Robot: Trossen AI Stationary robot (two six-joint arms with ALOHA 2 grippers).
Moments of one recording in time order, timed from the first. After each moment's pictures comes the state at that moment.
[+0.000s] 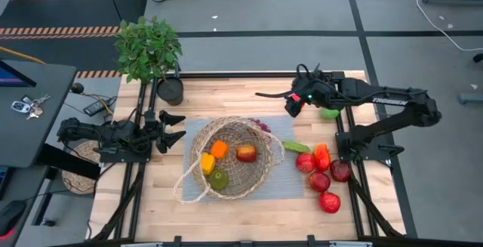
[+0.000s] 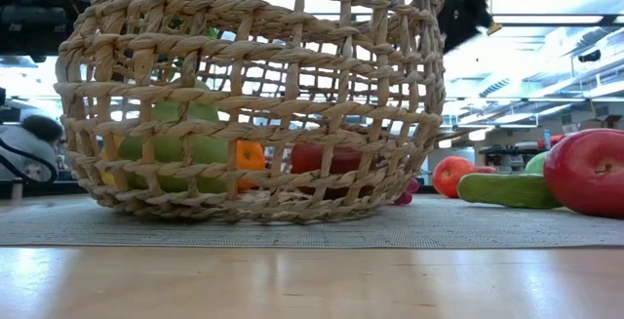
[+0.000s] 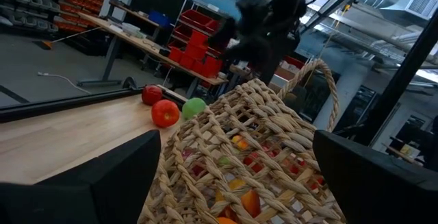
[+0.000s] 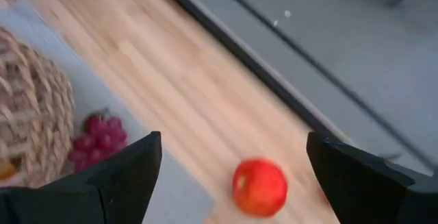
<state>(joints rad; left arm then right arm) -0.19 0.01 0.01 0.16 -0.45 -0.40 -0.17 1.15 1.13 -0.88 0.53 0.37</state>
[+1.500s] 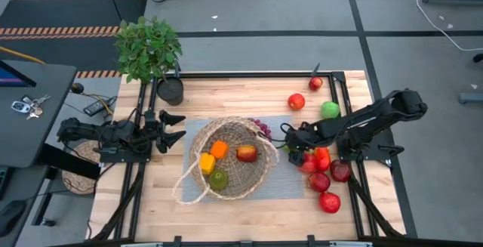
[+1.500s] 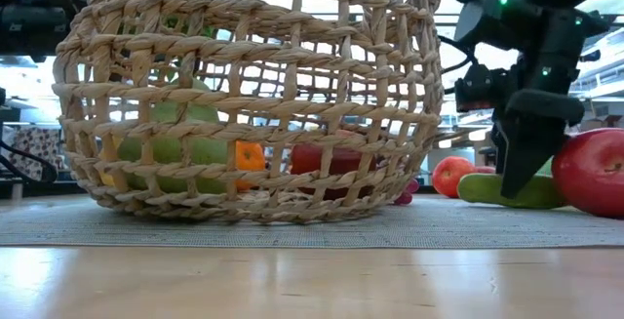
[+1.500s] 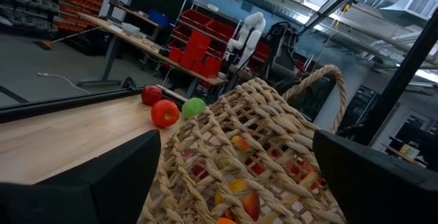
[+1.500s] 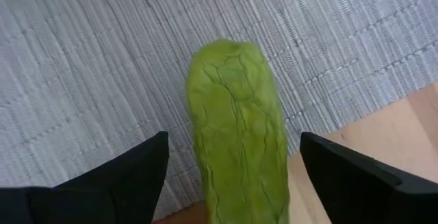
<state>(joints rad) -0.19 0.01 0.01 0.16 -0.45 -0.40 0.12 1.35 0.59 -0.50 0.16 0.54</state>
